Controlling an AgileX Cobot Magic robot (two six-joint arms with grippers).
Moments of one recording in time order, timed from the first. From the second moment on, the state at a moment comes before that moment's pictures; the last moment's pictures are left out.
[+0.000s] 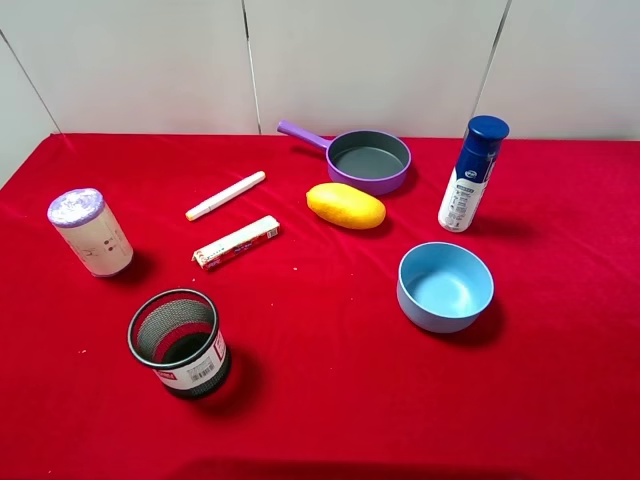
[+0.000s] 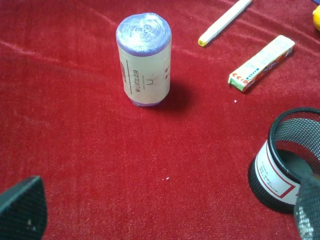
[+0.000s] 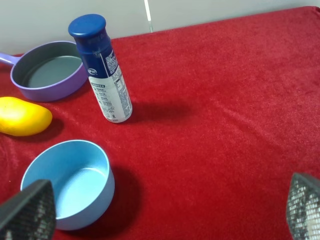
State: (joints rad) left arm -0.06 -0.01 -0.49 0.02 1.05 0.03; right arm -0.10 -0.01 -0.50 0.11 1.02 0.01
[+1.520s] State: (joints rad) left arm -0.06 -0.01 -0.49 0.02 1.05 0.03; right arm -0.10 0.16 -0.58 0.16 1.02 0.00
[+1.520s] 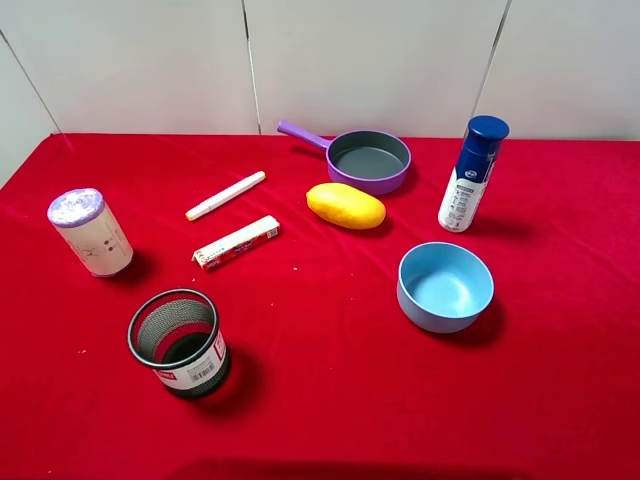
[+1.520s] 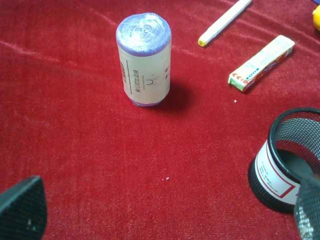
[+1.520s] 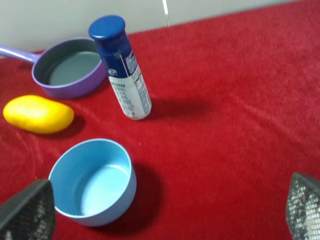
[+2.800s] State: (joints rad) left arm -0.06 -0.01 -0.49 0.02 1.05 0.03; right arm -0.10 0.79 -0.91 0.21 1.13 -0.06
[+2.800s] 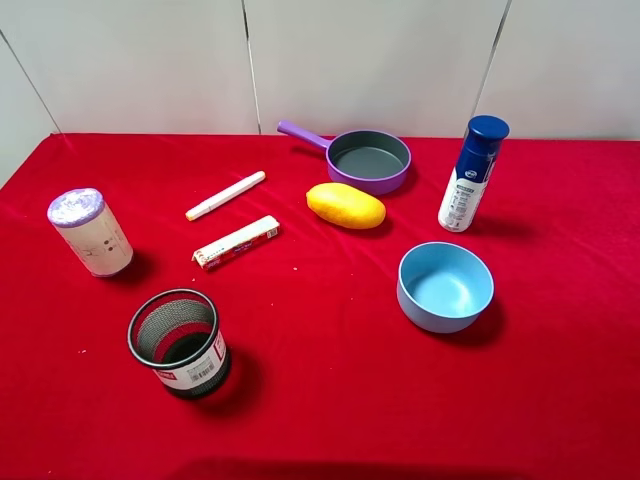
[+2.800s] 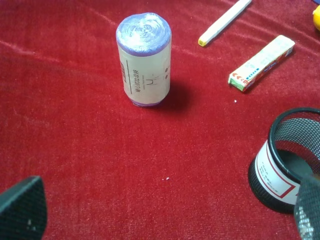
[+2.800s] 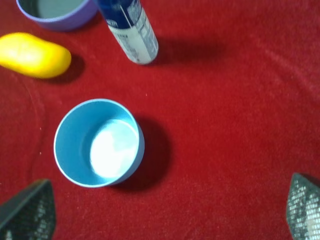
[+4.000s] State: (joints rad) left arm -0.06 -0.01 -0.49 0.02 1.05 0.03; right arm 0.11 1.46 -1.39 0.07 1.22 0.01
